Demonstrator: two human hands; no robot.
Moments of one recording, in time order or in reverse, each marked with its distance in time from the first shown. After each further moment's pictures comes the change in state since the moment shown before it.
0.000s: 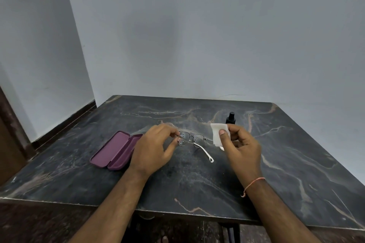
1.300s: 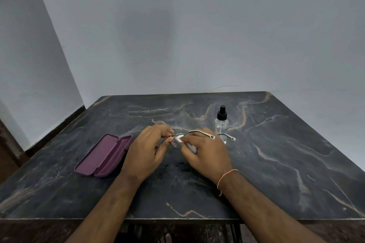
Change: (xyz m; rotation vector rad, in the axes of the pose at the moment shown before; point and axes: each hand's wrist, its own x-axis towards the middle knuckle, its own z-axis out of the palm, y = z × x) left_hand 0.000 -0.001 0.011 -0.116 -0.042 -0.009; right_hand -0.007 0.006 0.045 -0.508 -0.323 -0.331
